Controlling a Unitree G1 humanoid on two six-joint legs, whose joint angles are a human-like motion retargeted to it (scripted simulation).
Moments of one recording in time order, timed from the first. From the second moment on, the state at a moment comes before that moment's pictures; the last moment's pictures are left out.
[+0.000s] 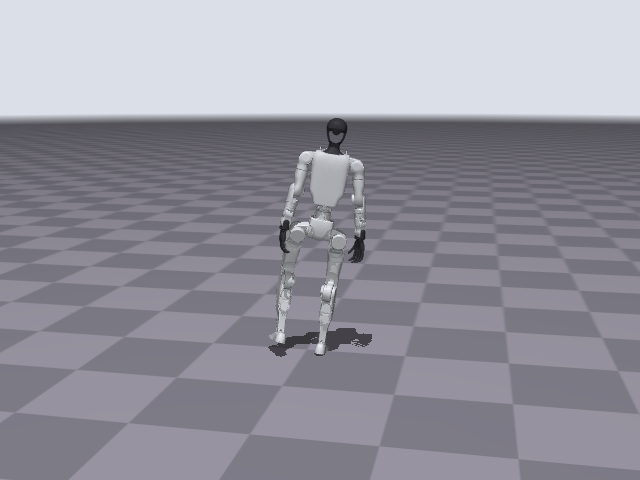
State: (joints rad) left arm 0.17 0.09 0.52 1.44 0.25 0.01 -0.16; right arm 0.00 -0.19 0.00 1.52 -0.74 -0.03 0.12; waist -0.14 -0.06 0.04; left_leg -0.19 0.06 0.19 0.52 -0.06 0.16; right_leg 0.04 -0.10 -0.25 0.01 0.11 -0.03
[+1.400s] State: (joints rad) left arm 0.24 0.08 0.59 1.44 0.24 0.02 -0.19; right arm 0.00 -0.13 0.00 1.51 -0.66 -0.07 0.07; waist -0.01 0.00 -0.01; left_leg -0.07 -0.04 0.11 0.09 -0.07 0.01; right_leg -0.03 -0.12 -0.29 0.01 0.14 0.04
